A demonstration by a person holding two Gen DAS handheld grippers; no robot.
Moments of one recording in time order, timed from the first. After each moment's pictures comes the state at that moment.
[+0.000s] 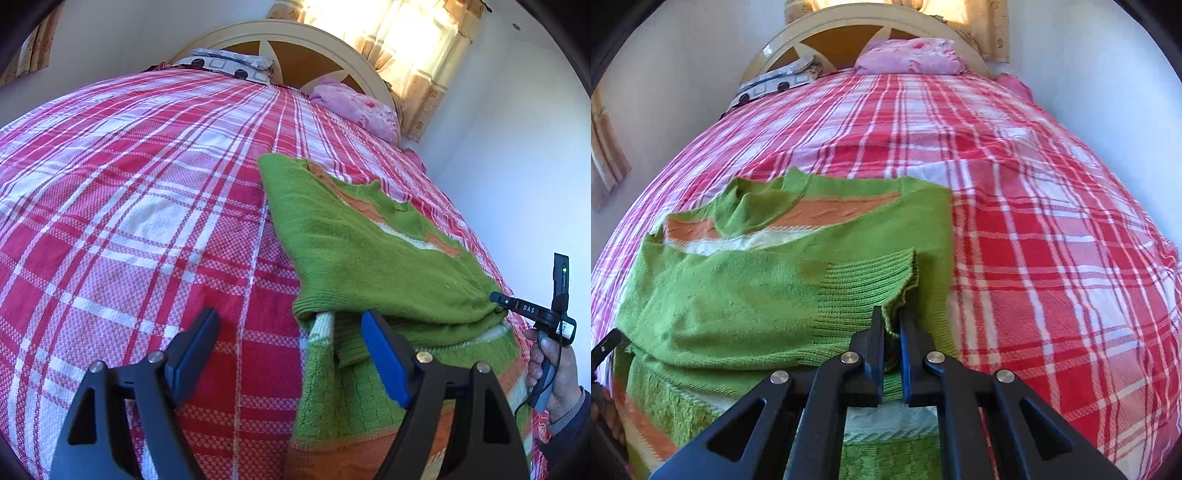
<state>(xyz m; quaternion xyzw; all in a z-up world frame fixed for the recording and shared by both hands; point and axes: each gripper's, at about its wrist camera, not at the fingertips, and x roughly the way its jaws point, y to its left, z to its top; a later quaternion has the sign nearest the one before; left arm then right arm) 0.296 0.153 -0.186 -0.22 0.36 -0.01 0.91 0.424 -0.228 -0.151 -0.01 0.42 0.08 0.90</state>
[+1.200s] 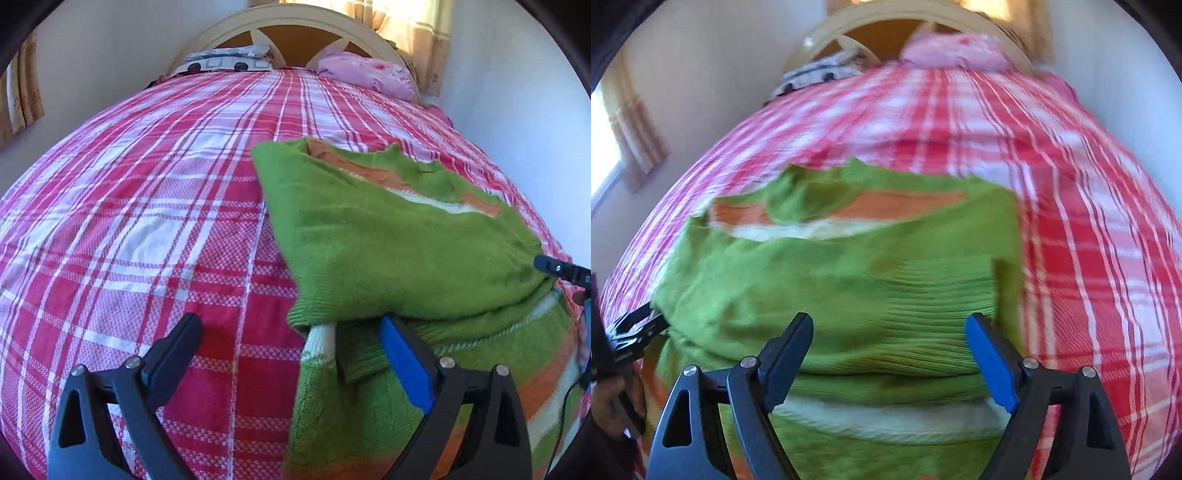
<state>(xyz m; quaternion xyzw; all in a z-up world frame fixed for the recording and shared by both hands) 0.326 0.121 -0.187 -0.09 0.42 0.05 0.90 0.429 -0.209 -0.163 -0.02 0.45 0.16 0.88</state>
